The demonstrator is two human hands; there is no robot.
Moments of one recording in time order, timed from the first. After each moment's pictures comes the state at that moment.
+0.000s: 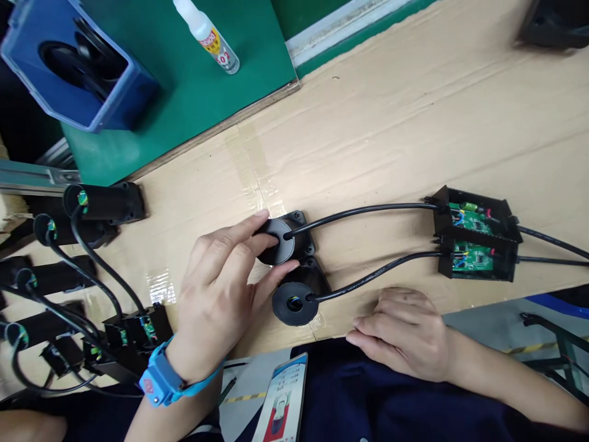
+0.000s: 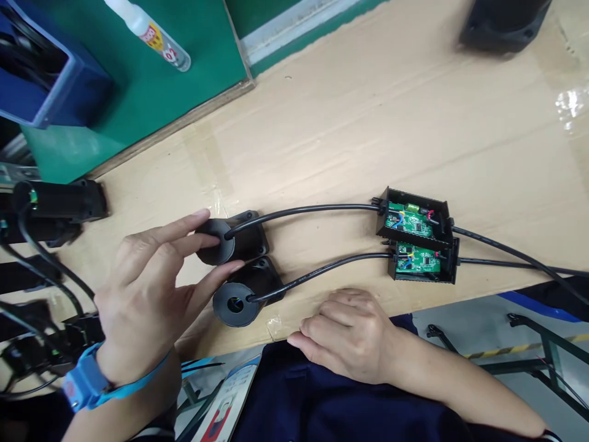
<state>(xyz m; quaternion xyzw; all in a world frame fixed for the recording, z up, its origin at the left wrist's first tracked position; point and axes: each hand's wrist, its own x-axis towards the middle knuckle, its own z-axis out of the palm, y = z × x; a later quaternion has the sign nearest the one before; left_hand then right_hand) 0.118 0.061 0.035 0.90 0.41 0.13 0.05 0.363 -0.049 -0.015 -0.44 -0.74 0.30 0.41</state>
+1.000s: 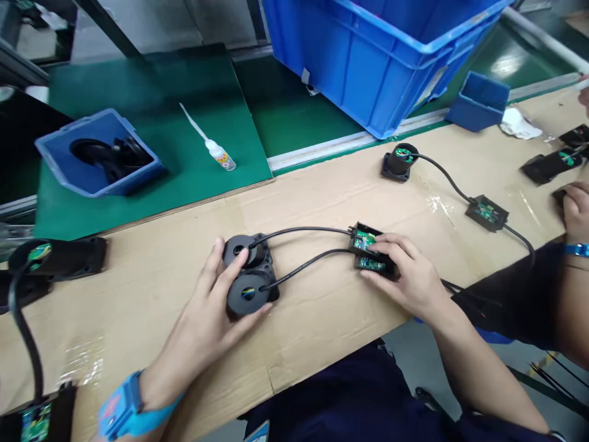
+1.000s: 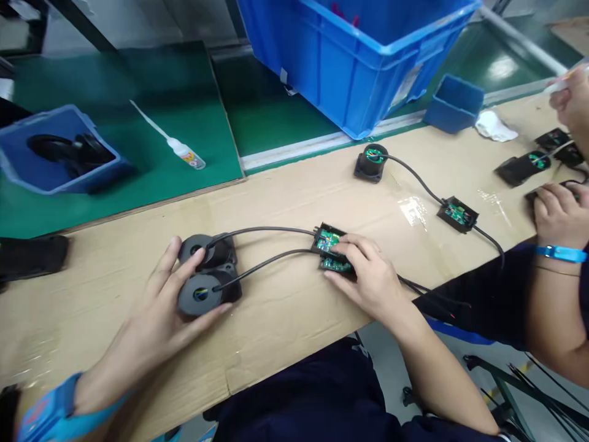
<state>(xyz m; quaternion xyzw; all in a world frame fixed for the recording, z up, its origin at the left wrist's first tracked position) 0.111 0.070 -0.004 0.88 0.41 0.20 0.12 0.477 -0.003 -0.002 -0.60 -0.75 0.06 0.27</state>
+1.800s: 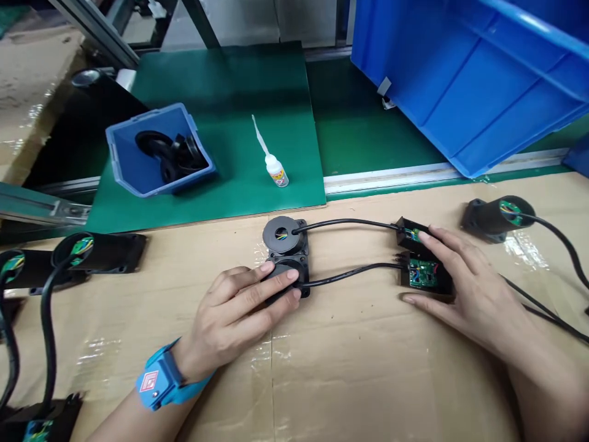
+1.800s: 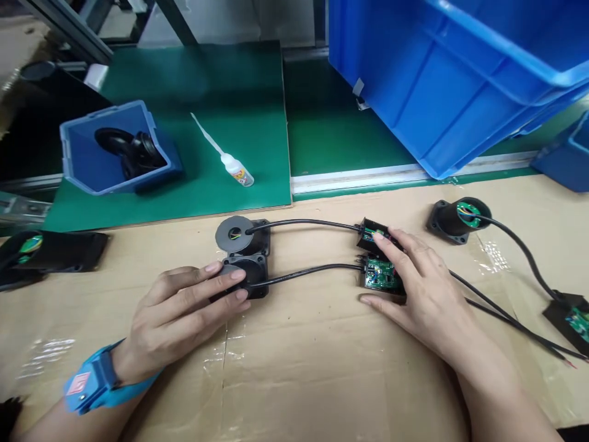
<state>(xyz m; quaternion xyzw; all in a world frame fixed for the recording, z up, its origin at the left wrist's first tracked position) 0.115 0.145 0.000 0.92 0.27 0.28 -0.07 0.501 0.112 -0.004 -0.54 -0.83 0.03 0.16</state>
